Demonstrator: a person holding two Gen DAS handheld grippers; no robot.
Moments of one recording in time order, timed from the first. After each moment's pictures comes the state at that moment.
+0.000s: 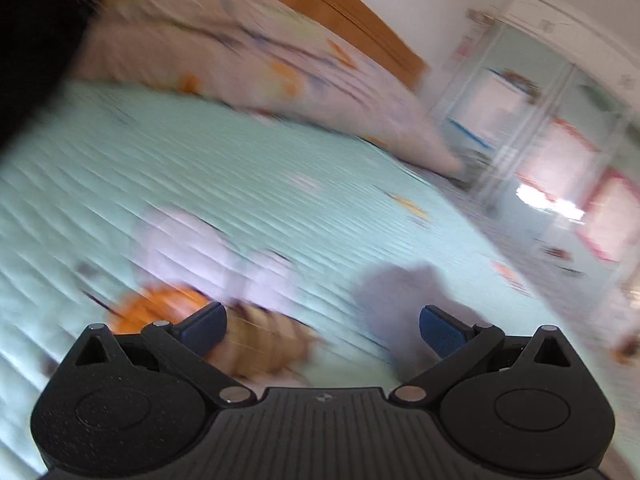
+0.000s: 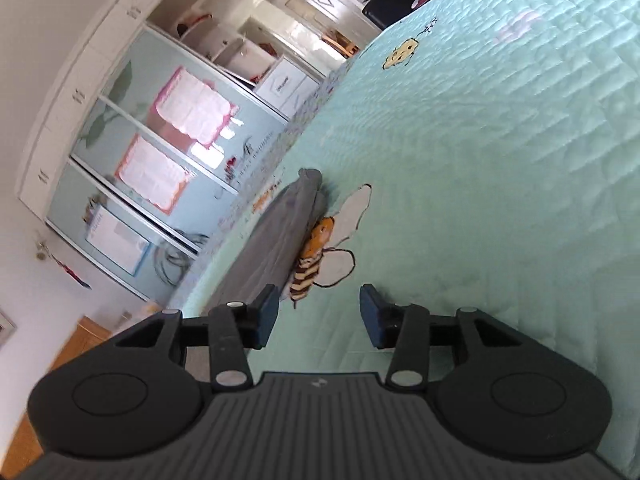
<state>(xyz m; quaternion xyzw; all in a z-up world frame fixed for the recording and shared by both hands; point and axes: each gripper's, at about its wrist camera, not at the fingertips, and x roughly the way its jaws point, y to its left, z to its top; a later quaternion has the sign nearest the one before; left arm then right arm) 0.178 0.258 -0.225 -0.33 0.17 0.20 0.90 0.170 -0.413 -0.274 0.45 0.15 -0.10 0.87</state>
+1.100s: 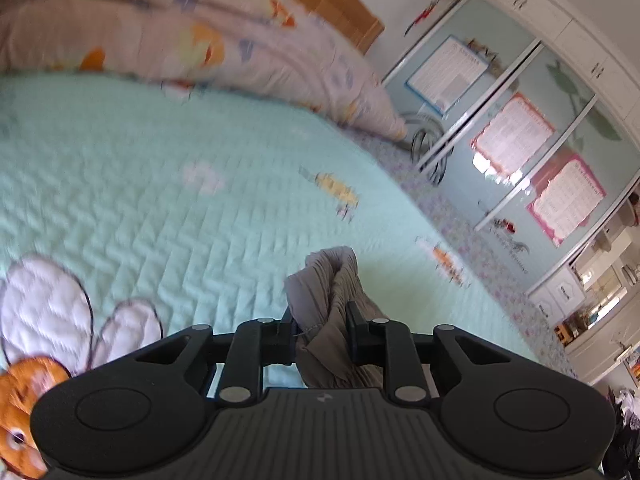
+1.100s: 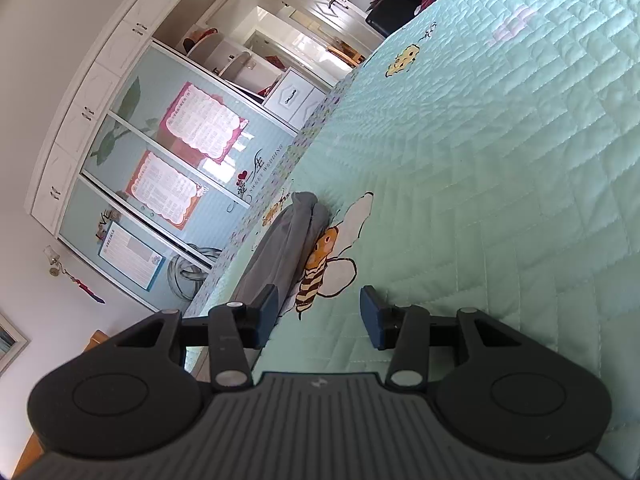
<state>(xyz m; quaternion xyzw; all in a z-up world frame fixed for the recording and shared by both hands) 0.247 0.285 -0.174 -0.36 0.19 0.15 0.90 0.156 -0.424 -0.290 0.48 0.10 -0.08 0.87</state>
